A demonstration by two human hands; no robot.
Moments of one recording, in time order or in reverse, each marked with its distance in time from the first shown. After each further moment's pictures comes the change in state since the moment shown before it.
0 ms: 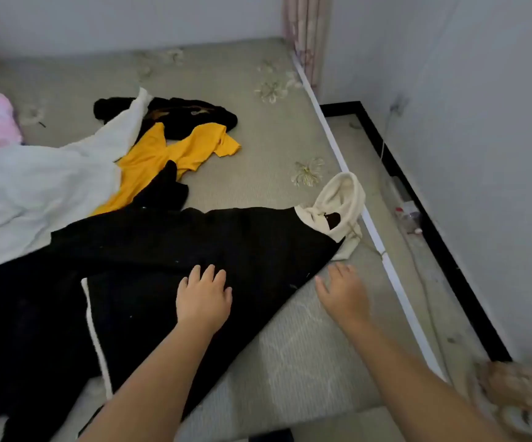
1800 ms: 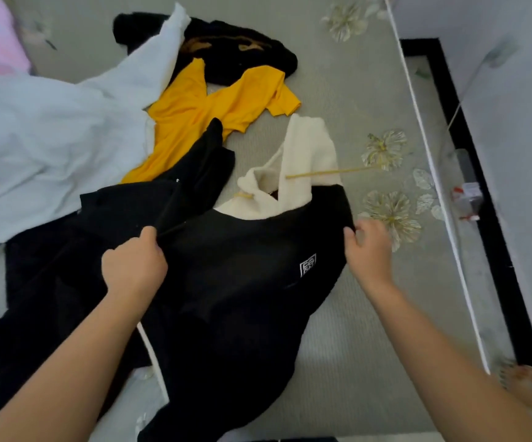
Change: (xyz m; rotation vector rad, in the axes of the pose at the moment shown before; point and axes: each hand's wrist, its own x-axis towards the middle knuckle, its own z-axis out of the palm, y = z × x) left_hand 0.094 -0.181 -0.043 -0.036 0.117 -0.388; right_hand 0.110 -0.135 -0.007 0.390 0.124 0.057
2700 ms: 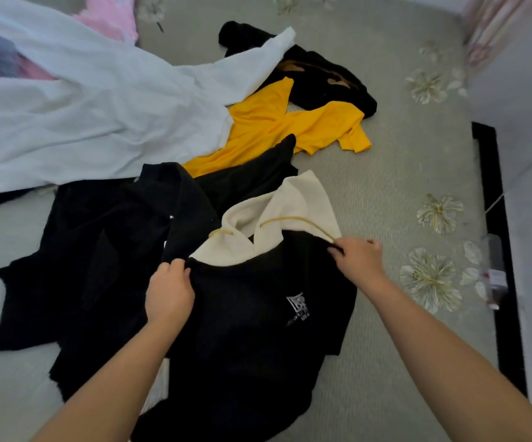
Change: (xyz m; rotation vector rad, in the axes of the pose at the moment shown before) left_hand -0.034 -0.053 0.085 -0.490 0.041 -0.288; right_hand 0.033 -0.058 0.082 -0.637 -0.338 -0.466
